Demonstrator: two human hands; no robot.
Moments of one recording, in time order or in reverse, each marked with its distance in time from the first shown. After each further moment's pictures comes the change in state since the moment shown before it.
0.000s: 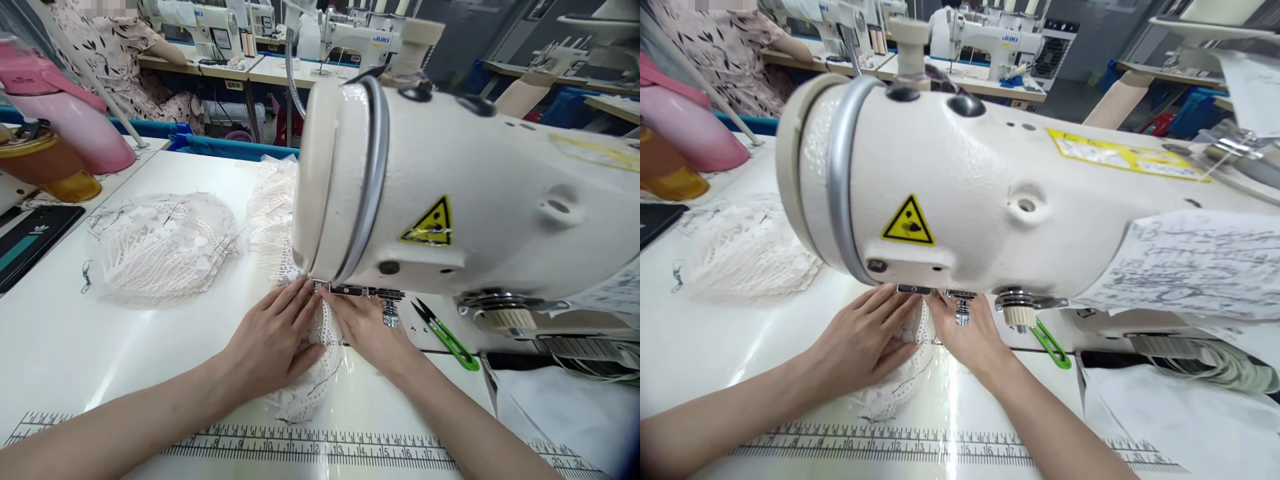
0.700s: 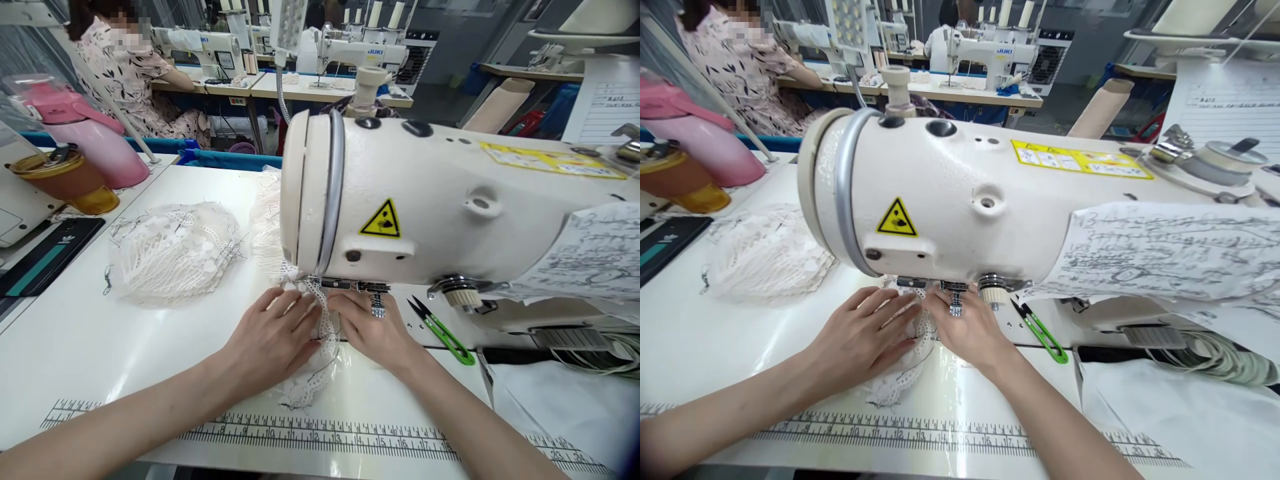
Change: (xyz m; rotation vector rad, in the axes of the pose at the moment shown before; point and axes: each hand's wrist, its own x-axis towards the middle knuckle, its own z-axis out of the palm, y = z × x) left_hand 0.008 0.005 -0.027 0.066 0.047 0.138; right_hand 0.004 0.004 -0.015 0.095 0.025 -0.110
